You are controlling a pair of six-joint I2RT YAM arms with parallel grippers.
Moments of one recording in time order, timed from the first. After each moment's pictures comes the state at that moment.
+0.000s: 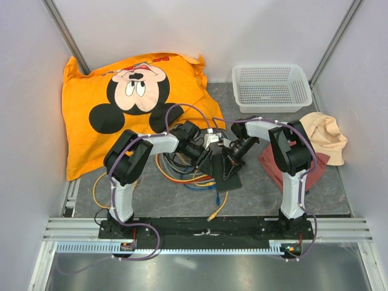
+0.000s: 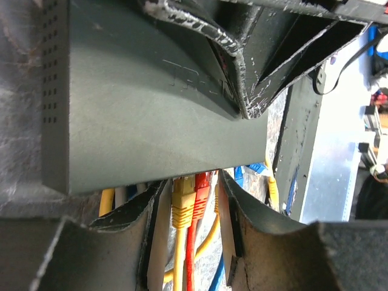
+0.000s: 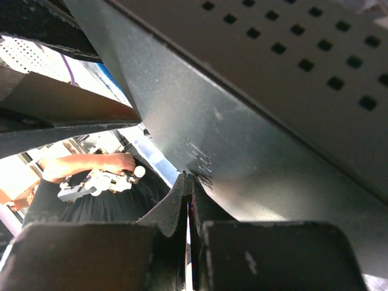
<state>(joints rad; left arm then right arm) -0.63 2.00 1.16 -0.28 0.96 0.06 0.38 2.07 1.30 -1.07 -0.80 -0.08</state>
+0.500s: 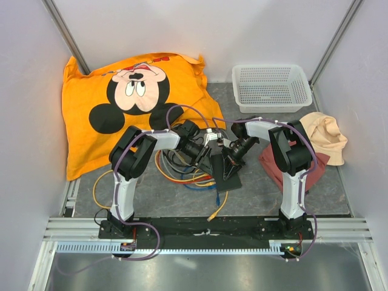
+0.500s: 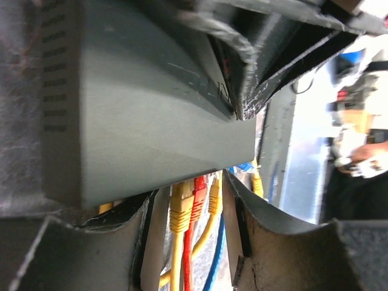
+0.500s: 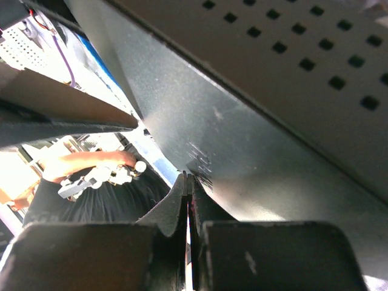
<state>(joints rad) -0.60 2.08 1.22 -0.35 1.06 0.07 0.38 2.07 1.30 -1.07 -0.80 -0.08</state>
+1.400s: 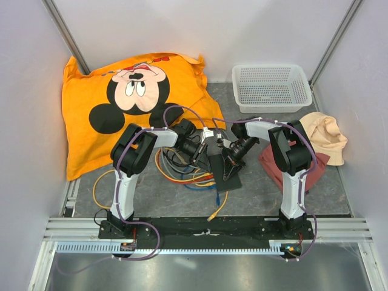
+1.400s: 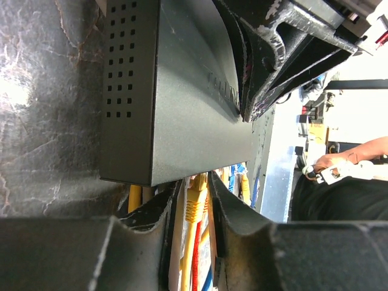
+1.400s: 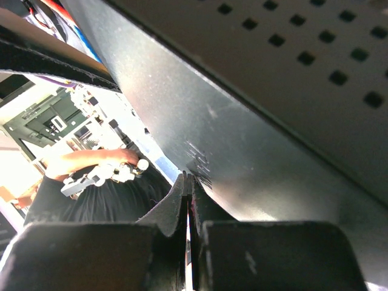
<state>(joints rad) -0.54 2.15 1.26 -0.34 1.15 0.01 0.38 2.08 1.30 -1.08 -0.81 -0.08</state>
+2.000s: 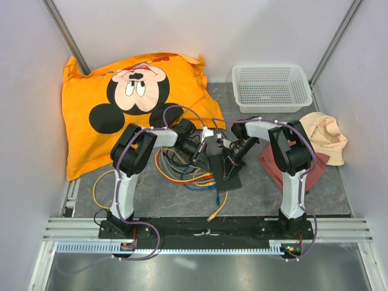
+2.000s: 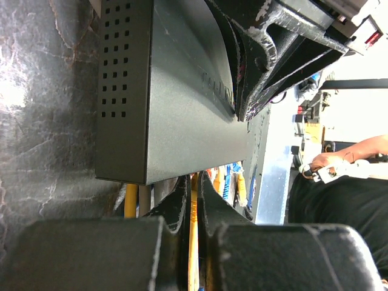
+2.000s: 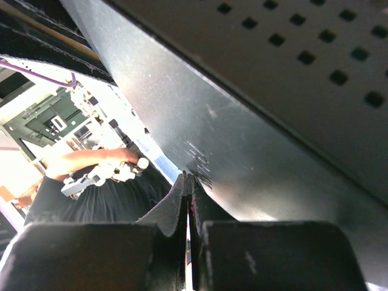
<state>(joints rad) -0.54 2.15 1.26 -0.35 1.16 0.01 0.38 2.08 1.30 -1.08 -0.81 -0.08</state>
